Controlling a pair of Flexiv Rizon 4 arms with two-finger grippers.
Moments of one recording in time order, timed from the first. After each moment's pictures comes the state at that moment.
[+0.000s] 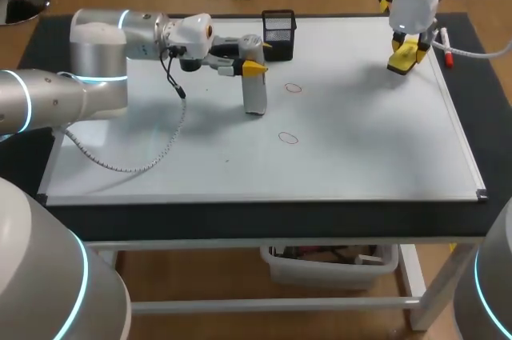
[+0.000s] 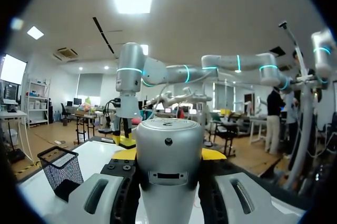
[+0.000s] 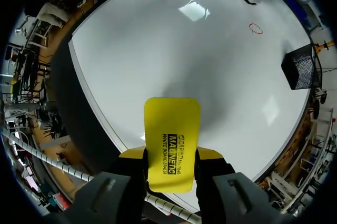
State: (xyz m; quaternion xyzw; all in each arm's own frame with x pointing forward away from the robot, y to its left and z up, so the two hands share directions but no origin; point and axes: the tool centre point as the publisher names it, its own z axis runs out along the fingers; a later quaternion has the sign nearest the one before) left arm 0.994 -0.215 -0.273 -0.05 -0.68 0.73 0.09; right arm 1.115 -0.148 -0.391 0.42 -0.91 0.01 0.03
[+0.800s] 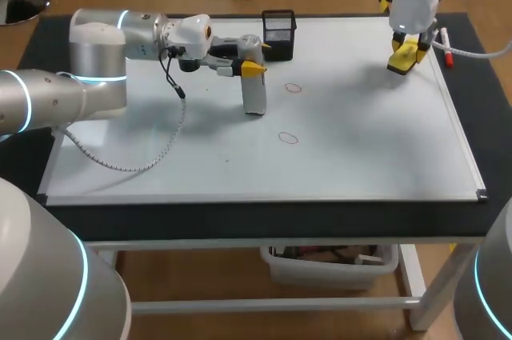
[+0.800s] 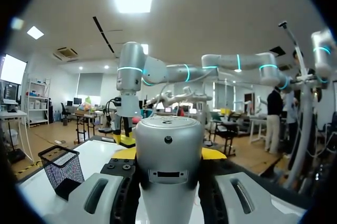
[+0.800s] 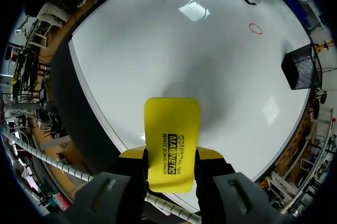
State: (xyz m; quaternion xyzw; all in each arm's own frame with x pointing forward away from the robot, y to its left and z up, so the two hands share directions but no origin) left arm 0.995 -0.213 -0.275 -0.05 -0.68 0.73 0.09; right arm 1.115 -0.148 -0.391 0.42 -0.91 0.01 0.03
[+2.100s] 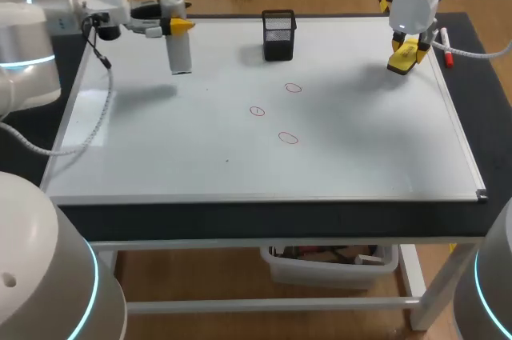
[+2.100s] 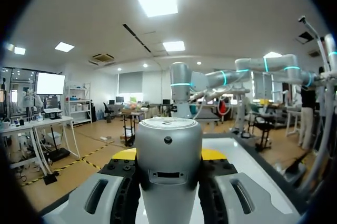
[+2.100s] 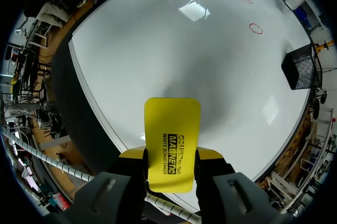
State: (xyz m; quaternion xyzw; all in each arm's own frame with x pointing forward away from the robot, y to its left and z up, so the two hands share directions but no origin) left arm 1.079 -0.045 -0.221 0.06 -0.71 0.70 -0.07; right arm 1.115 -0.148 -0.391 0.42 -0.91 0.01 0.03
